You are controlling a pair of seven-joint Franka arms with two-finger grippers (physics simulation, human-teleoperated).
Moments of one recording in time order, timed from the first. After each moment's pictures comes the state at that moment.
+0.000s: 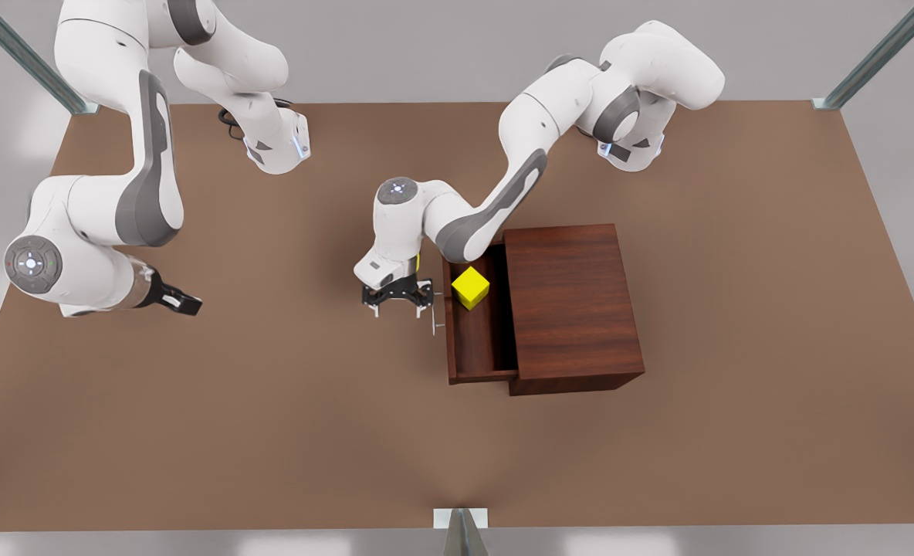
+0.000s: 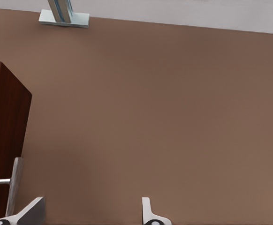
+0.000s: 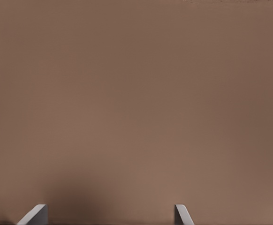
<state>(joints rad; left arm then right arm) -0.95 1.02 0.09 -0.84 0.21 2.14 -1.05 -0.01 0.27 0.03 -1.49 -0.03 1.51 0.47</state>
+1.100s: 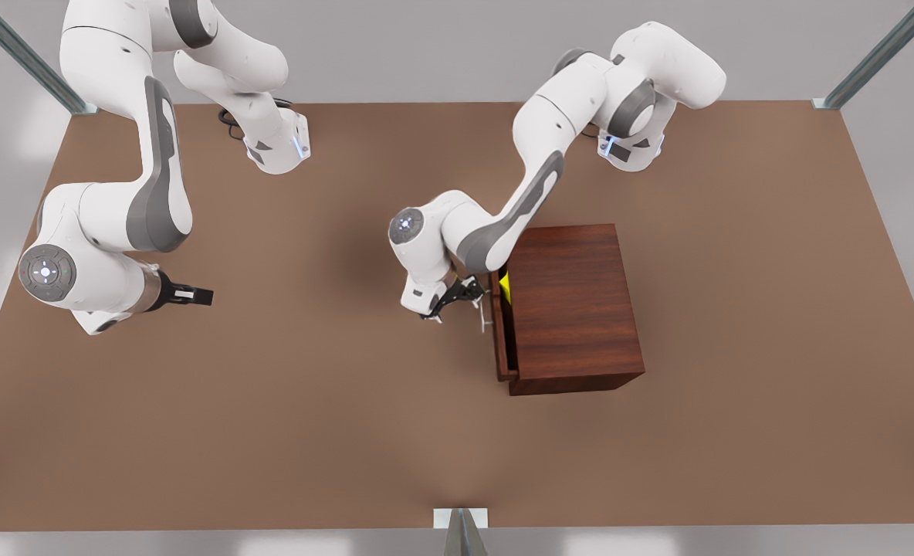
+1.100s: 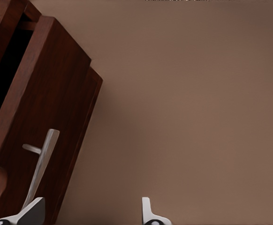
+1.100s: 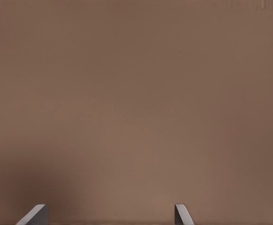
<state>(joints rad) -0.88 0.93 0.08 -0.96 0.25 1.78 -1.21 0.00 0.29 0.03 -1.49 -0.03 1.51 0.16</state>
